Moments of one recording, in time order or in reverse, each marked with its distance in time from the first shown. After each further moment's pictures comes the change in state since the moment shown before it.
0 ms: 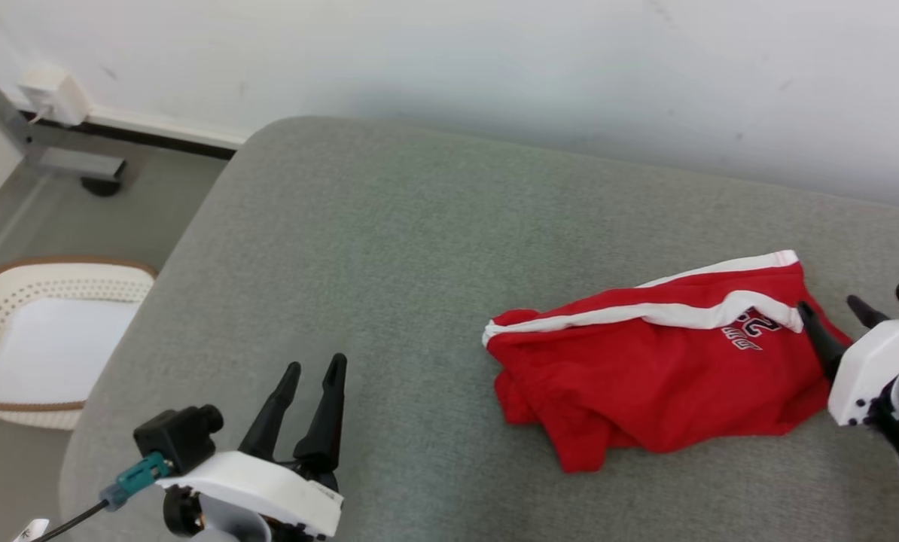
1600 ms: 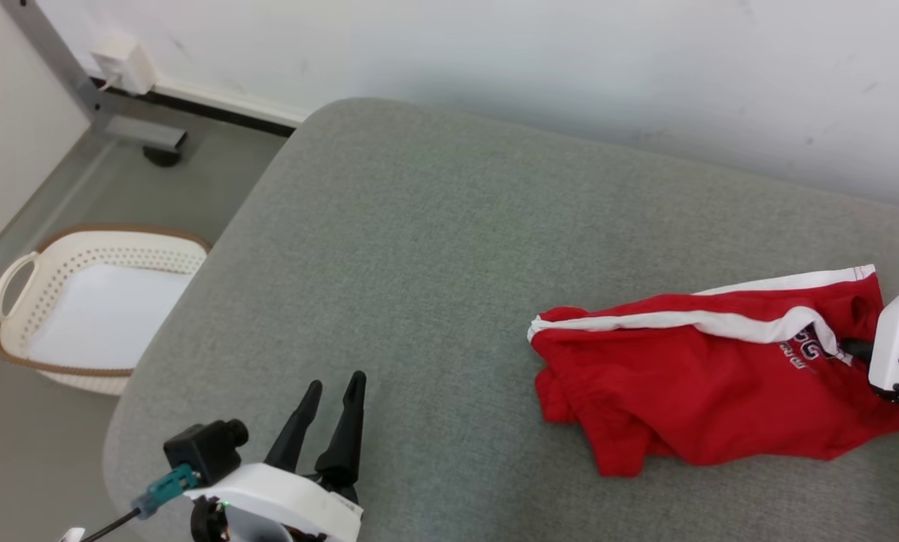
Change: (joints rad) left arm 0.003 -0.098 0.022 0.120 0.047 -0.070 0.000; right arm -0.139 -0.056 0.046 0.072 0.264 -0.003 0.623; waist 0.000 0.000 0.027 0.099
